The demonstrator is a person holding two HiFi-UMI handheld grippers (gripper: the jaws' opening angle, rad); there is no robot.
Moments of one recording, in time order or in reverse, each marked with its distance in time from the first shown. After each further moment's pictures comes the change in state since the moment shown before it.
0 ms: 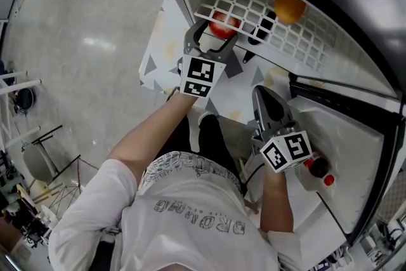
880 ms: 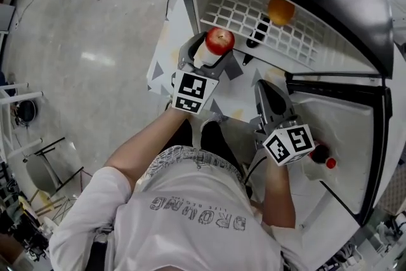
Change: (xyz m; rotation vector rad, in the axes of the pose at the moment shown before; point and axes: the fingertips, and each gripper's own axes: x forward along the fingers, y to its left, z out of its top) left arm -0.066 -0.008 0.036 0.011 -0.026 -0.087; right arm -0.010 0.029 0.041 -0.044 -0.073 -0.039
